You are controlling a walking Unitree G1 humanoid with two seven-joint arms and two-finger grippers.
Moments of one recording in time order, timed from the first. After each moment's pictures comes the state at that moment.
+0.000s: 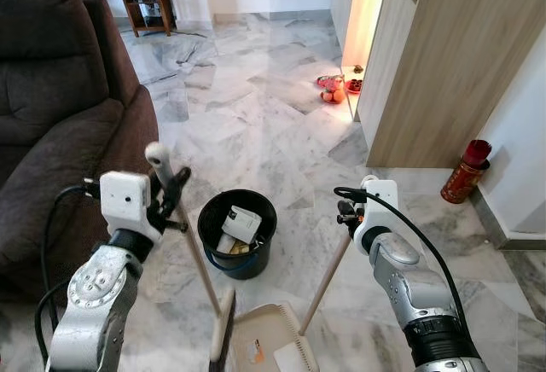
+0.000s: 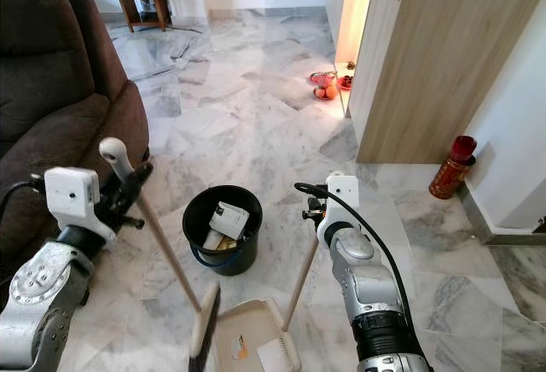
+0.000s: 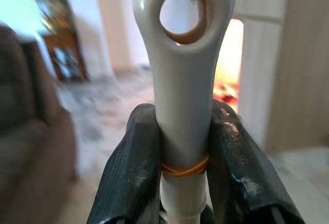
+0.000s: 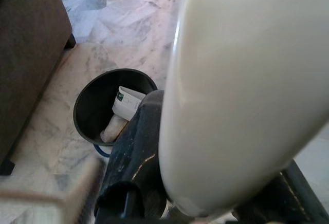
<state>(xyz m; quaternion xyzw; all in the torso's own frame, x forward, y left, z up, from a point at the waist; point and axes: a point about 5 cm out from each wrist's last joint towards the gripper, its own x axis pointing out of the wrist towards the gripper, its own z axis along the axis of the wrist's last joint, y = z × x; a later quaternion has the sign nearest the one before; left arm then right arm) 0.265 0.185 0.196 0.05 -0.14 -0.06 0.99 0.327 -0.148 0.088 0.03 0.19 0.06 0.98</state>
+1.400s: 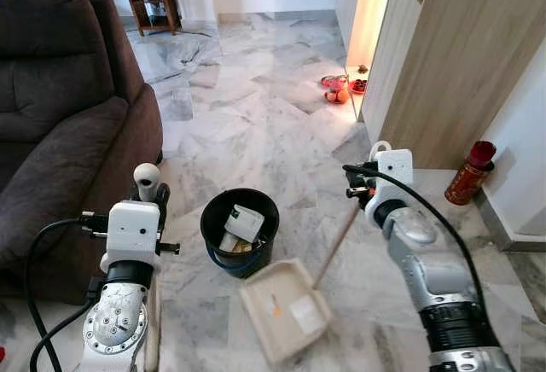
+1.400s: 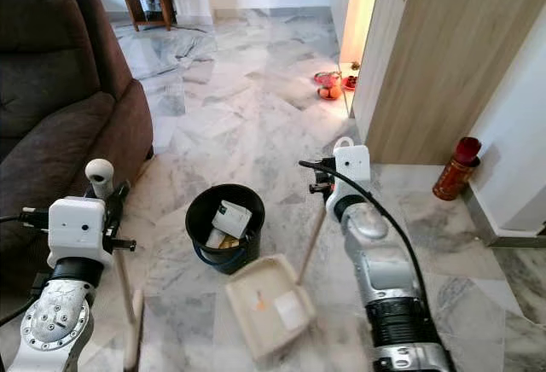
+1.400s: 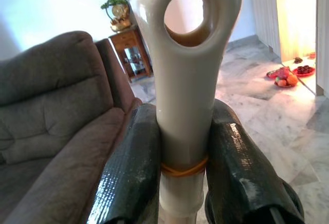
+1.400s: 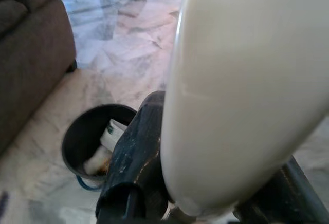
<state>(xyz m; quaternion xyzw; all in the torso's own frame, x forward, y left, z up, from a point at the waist) 0.227 0.180 0.167 0.15 -0.11 0.05 0.98 0.338 -0.170 0.144 -0.04 0.12 0.07 0.99</state>
